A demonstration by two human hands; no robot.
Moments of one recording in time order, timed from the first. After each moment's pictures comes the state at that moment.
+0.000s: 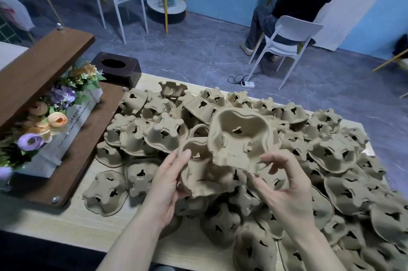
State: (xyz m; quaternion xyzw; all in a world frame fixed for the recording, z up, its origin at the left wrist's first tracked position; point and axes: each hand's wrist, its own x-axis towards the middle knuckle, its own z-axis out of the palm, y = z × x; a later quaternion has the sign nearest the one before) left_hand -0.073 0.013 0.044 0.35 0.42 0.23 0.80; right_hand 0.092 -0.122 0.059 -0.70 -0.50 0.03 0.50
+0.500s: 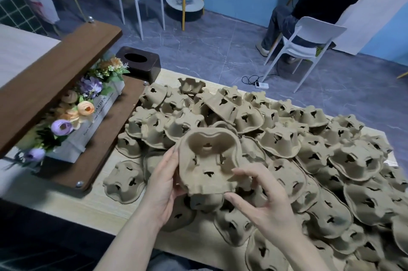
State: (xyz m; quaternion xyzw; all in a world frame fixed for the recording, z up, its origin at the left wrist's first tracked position) left_hand -0.107 0.021 0.041 0.31 0.44 0.30 0.79; right_hand 0.044 -0.107 0.044 -0.68 -0.54 0.17 0.46
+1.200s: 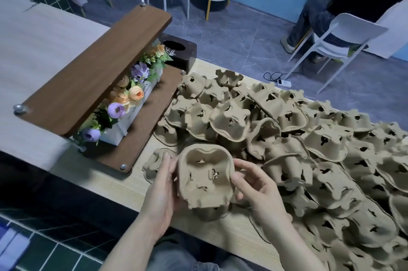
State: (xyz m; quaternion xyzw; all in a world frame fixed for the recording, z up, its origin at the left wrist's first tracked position) left_hand -0.209 0.041 0.013 0.31 0.46 0.26 0.79; right_hand -0.047 -0.046 0.020 -0.68 -0.21 0.46 0.53
